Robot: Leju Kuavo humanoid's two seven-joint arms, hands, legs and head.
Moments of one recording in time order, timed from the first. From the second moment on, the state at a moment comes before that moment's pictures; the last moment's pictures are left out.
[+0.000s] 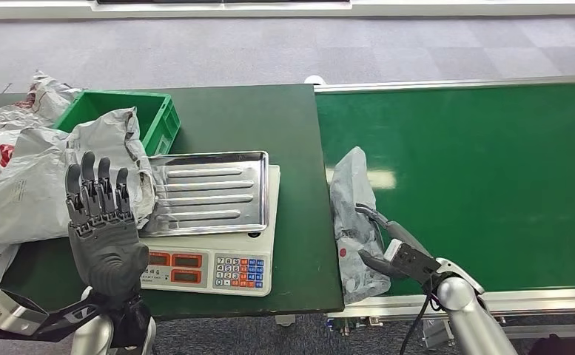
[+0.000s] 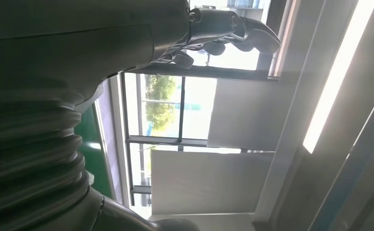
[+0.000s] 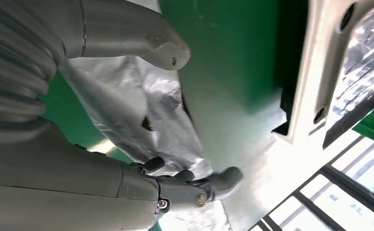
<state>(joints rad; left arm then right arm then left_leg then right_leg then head) 0.05 -0.28 -0.01 -1.74 0.11 -0.36 -0.70 -0.24 -0.18 0.14 -1.11 0.44 0.44 -0.74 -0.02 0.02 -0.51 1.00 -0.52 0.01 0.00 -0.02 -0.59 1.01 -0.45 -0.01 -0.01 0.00</state>
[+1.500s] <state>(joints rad) 0.06 -0.28 -0.01 -1.75 0.09 -0.35 -0.70 -0.46 -0.10 0.21 -0.79 1.17 -0.05 0.05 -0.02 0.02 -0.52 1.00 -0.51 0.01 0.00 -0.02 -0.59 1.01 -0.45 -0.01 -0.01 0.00</state>
